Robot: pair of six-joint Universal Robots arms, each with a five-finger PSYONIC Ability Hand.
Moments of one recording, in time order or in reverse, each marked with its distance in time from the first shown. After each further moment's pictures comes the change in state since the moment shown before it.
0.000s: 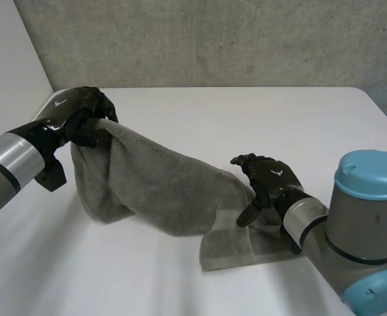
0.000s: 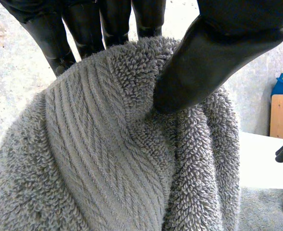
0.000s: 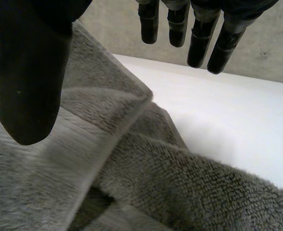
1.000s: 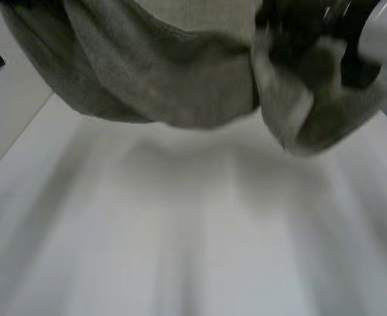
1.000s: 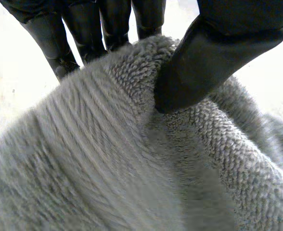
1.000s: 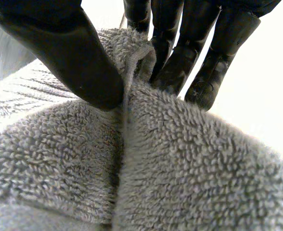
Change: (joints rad) left arm 0.047 0.162 0.382 -0.071 0.004 -0.131; right arm -0.224 0.141 -1.245 0.884 -0.468 -0.269; left_hand 0.000 0.000 0.000 0.000 0.000; right_hand 1.044 1.040 1.063 1.085 1.065
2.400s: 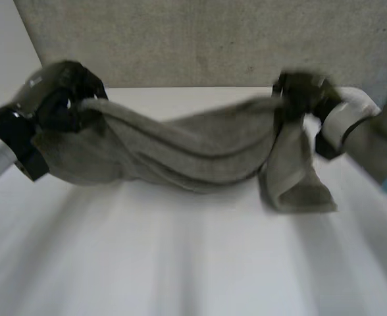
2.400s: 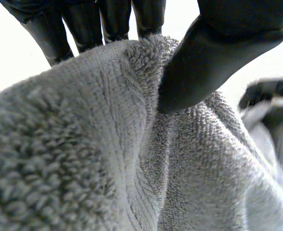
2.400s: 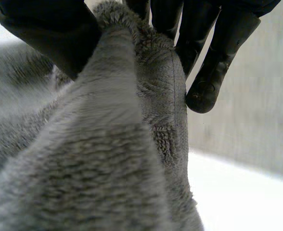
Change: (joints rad) left arm 0.051 0.022 -0.453 0.166 0.167 0.007; right arm 0.018 -0.141 0.735 -0.637 0.299 0.264; left_hand 0.000 0.000 0.000 0.000 0.000; right_hand 0.057 0.032 0.009 0.000 0.037
